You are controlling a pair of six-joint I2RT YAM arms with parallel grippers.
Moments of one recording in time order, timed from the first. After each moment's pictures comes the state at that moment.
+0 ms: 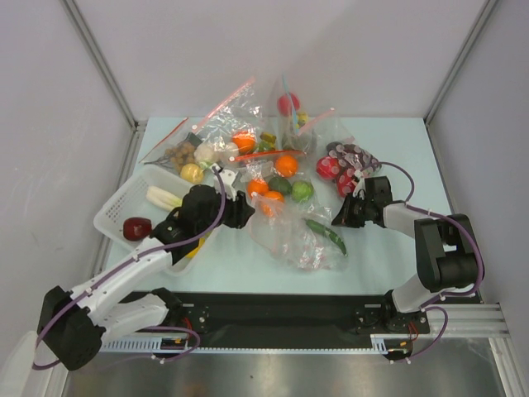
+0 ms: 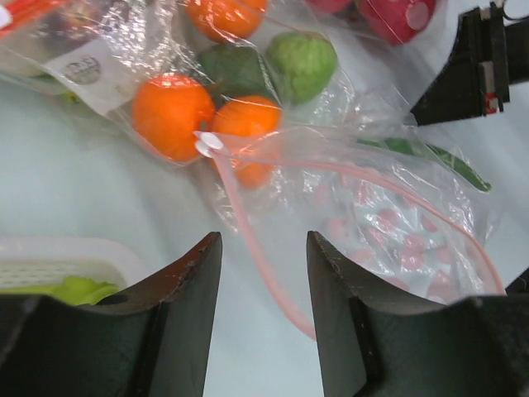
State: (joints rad) left arm -0.64 1.00 0.70 -0.11 0.01 -0.22; right arm 0.14 1.56 0.70 -0.09 -0.45 0.35
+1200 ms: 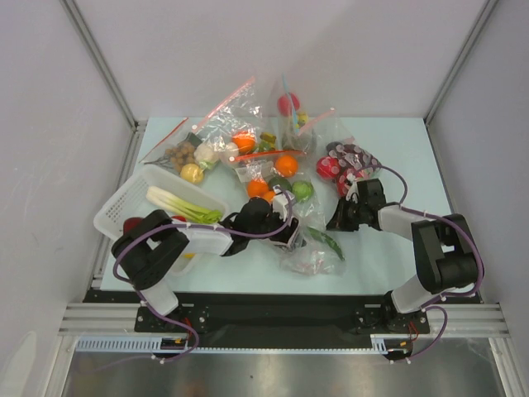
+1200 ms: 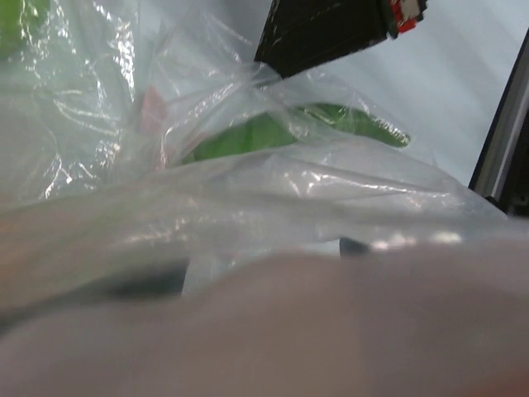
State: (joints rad) left arm -0.84 1.68 0.70 0.47 0.34 -0.31; right arm 0.21 1.56 0.69 -0.09 -0.46 0.39
